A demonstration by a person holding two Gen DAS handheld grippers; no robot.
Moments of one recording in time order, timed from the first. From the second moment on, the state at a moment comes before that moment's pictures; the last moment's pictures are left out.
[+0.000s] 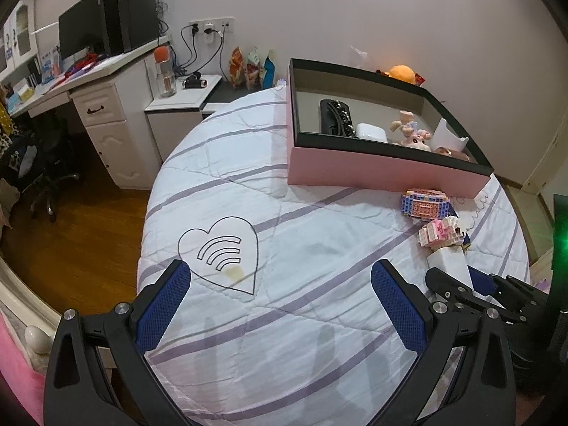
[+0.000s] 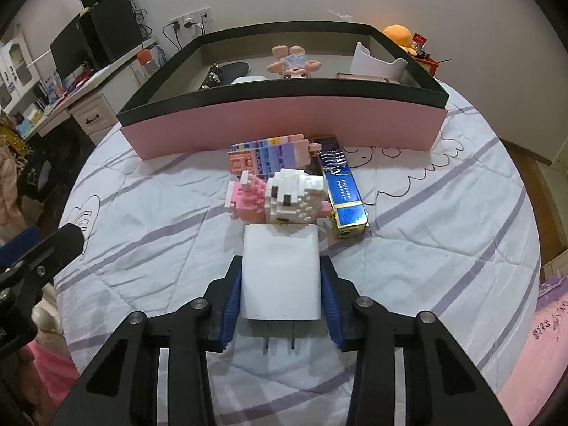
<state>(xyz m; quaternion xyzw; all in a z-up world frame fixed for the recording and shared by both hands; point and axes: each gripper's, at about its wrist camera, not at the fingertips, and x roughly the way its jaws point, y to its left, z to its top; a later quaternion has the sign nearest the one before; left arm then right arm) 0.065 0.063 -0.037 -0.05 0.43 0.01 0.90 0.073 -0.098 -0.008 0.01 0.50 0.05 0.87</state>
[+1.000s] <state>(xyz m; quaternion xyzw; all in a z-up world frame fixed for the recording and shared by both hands) 0.166 0.059 0.010 -0.05 0.37 0.05 0.93 0.193 -0.095 0.072 0.01 0.41 0.13 0.90</state>
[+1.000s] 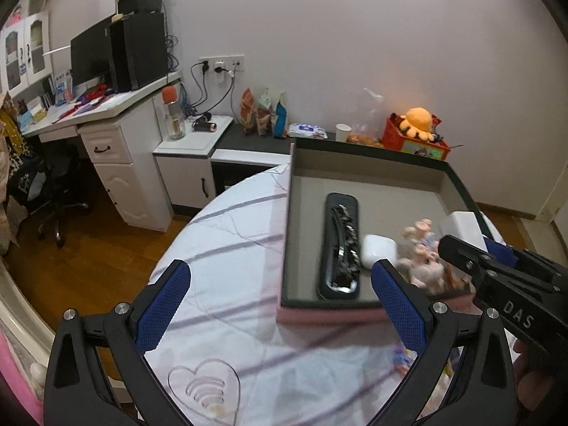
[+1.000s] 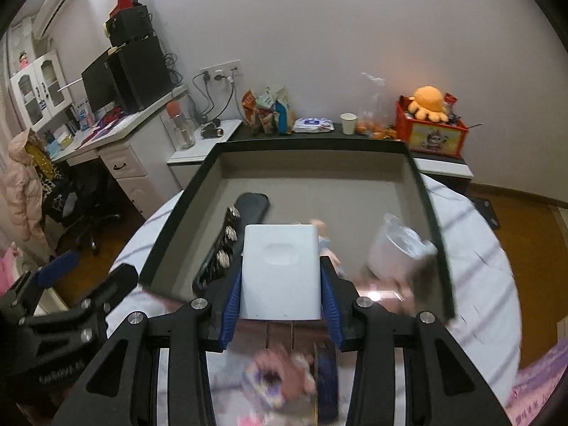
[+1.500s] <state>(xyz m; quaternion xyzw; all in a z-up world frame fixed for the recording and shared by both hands) 0.205 0.069 -0.016 -0.06 0.39 0.06 0.92 0.231 -0.081 0.039 0.01 0.44 0.13 0.89</state>
